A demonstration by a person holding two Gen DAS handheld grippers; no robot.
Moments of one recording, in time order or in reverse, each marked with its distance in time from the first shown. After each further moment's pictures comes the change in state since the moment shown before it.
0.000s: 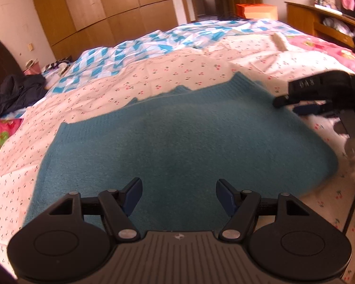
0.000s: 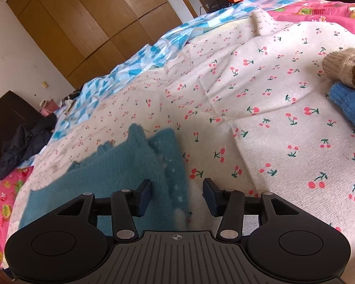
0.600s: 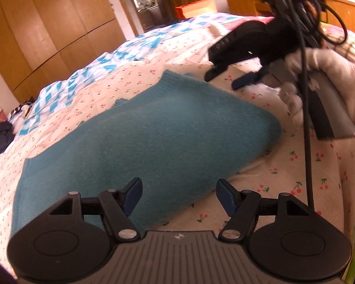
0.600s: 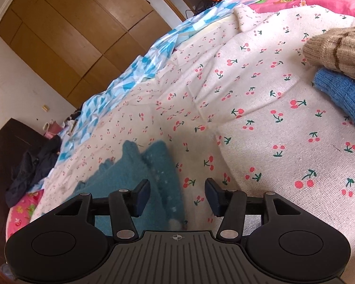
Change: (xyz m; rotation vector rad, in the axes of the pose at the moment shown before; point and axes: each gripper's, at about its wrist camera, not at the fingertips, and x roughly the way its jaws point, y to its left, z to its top) left arm -0.011 -0.060 -0.023 0.264 -0.058 -0.113; right arm -0.001 -0.021 0.006 0.142 -0.018 0.054
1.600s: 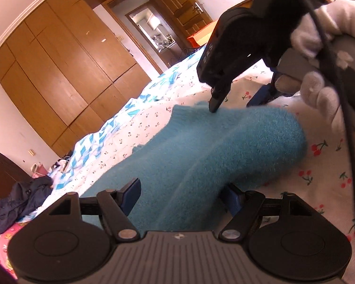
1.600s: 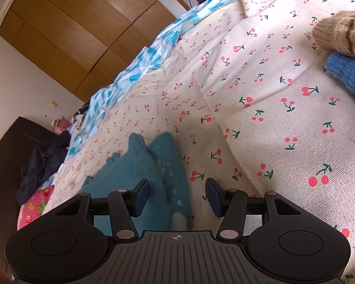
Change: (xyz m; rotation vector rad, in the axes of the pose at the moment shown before) left arm 0.046 -0.041 0.009 0.173 -0.192 0.275; right arm 0.011 -0.004 0.001 0.027 0.059 0.055
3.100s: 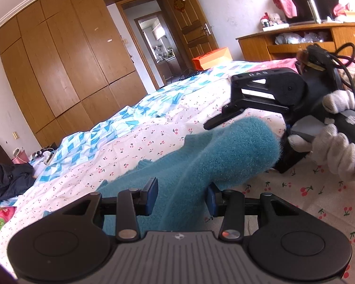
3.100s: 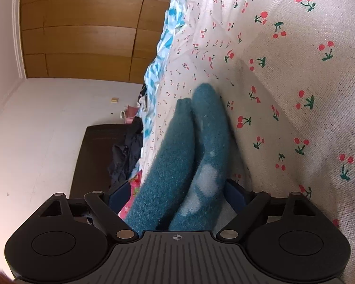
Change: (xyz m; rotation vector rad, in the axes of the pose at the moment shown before) left arm -0.034 0.065 0.012 -0.196 -0.085 -0.121; right arm 0.017 -0.036 -0.004 0.354 0.266 0.447
